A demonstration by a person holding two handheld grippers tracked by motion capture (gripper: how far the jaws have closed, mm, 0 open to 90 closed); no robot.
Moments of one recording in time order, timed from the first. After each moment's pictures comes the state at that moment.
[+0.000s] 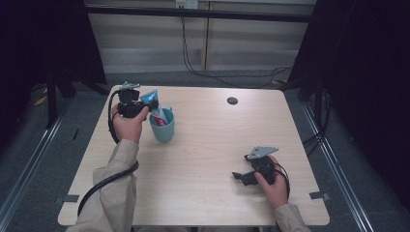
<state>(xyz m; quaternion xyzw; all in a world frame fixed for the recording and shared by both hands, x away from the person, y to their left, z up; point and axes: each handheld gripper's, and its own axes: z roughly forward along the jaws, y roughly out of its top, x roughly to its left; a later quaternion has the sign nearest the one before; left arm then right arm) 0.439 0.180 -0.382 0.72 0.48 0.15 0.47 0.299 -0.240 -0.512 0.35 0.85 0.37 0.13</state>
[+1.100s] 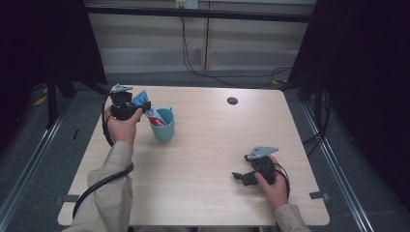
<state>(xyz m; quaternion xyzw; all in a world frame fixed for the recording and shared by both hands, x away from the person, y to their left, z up) 0.437 0.197 -0.389 0.71 0.50 0.18 0.45 0.299 -0.239 -0.512 0.34 0.85 0.37 0.13</state>
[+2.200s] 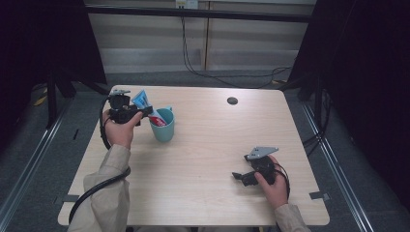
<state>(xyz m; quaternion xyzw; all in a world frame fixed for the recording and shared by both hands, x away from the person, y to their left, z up) 0.433 0.205 -0.397 0.71 0.53 0.16 0.44 0.299 -0.239 -0.512 0.34 0.85 0.37 0.13</state>
